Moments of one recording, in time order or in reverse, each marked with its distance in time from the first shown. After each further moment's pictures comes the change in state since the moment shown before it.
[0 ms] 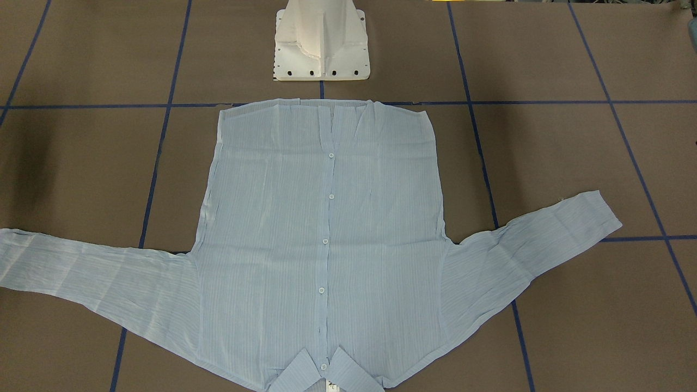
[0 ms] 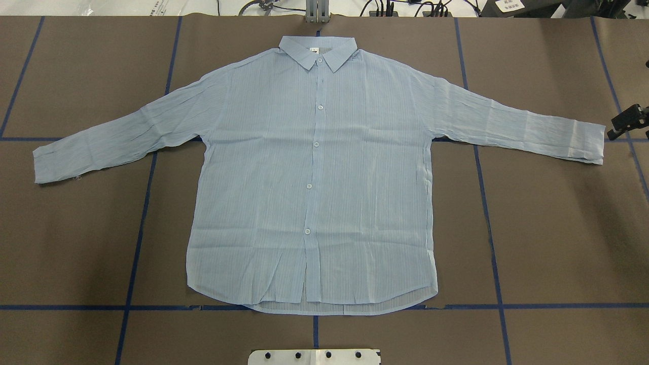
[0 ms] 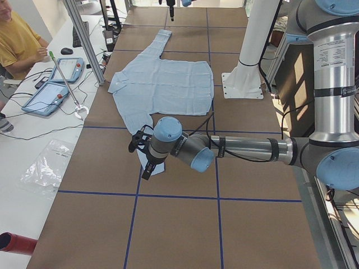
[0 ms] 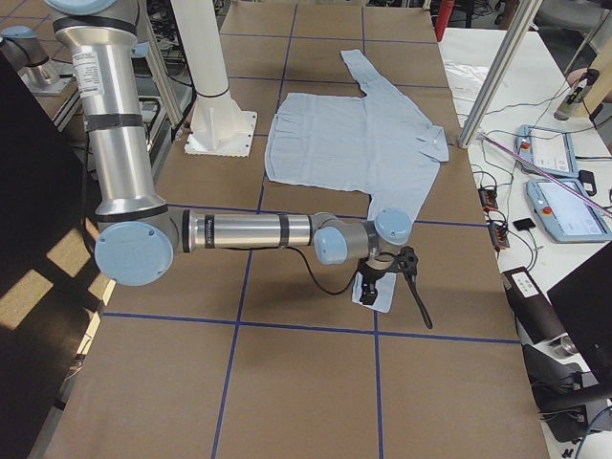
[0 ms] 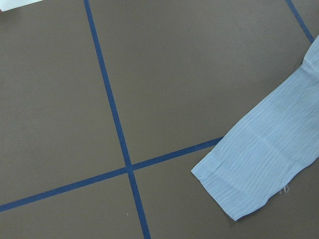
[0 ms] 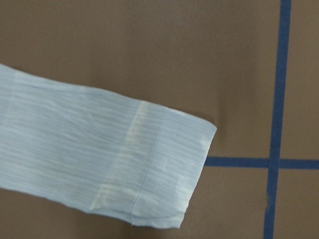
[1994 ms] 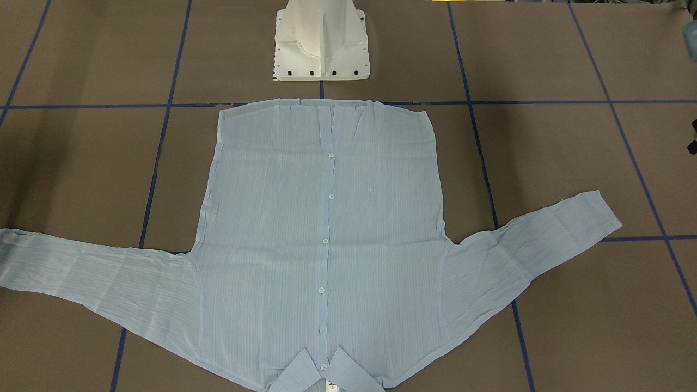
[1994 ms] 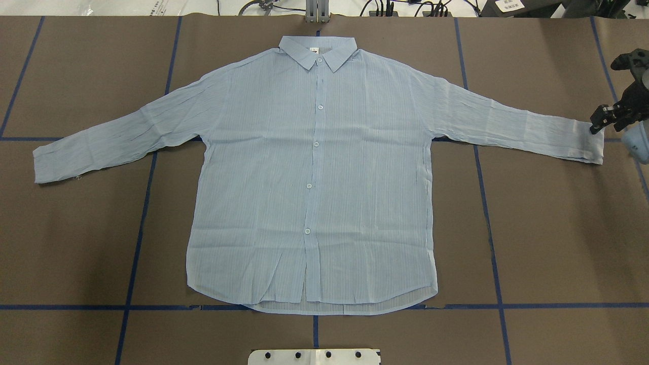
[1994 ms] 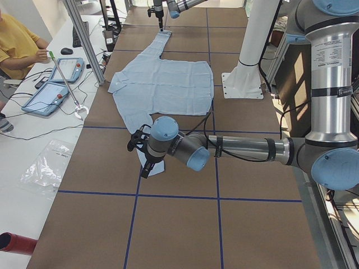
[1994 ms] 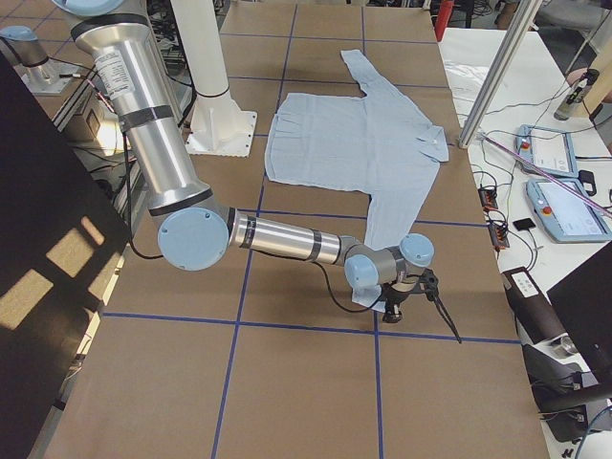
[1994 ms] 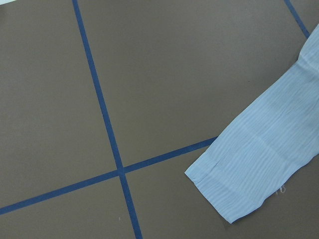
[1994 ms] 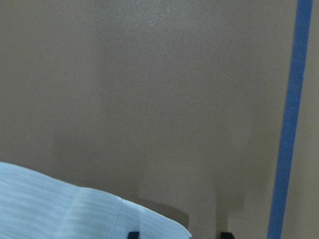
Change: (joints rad) left arm 0.025 -0.016 0.019 0.000 0.000 0.000; right arm -0.056 0.149 -0.353 0.231 -0.099 0.002
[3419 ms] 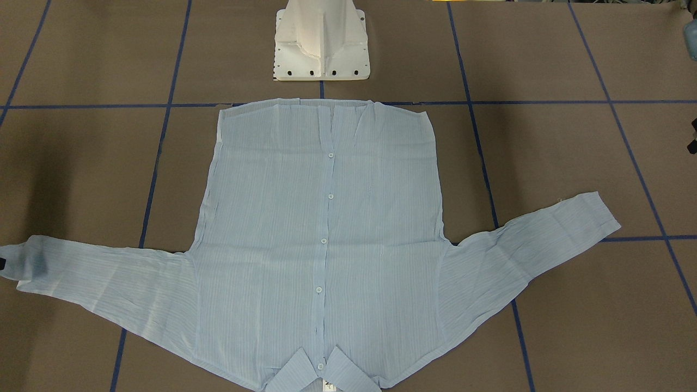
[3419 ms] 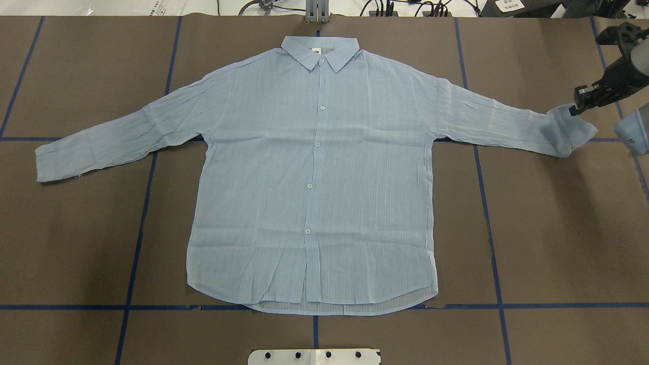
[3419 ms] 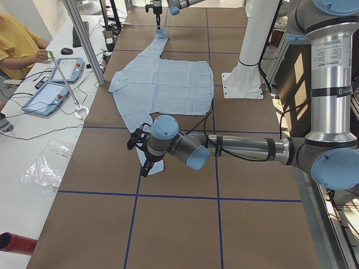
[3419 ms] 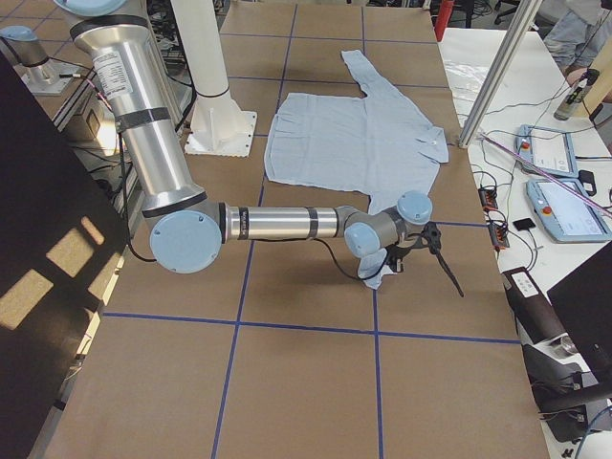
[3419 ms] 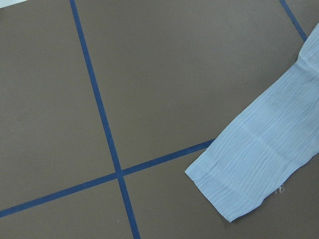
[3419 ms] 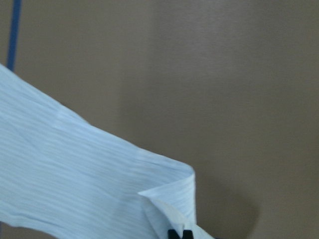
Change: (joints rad) left arm 0.000 -0.002 -0.007 0.000 -0.001 0.000; right arm -0.038 -0.040 0.312 -0.002 0.133 0.202
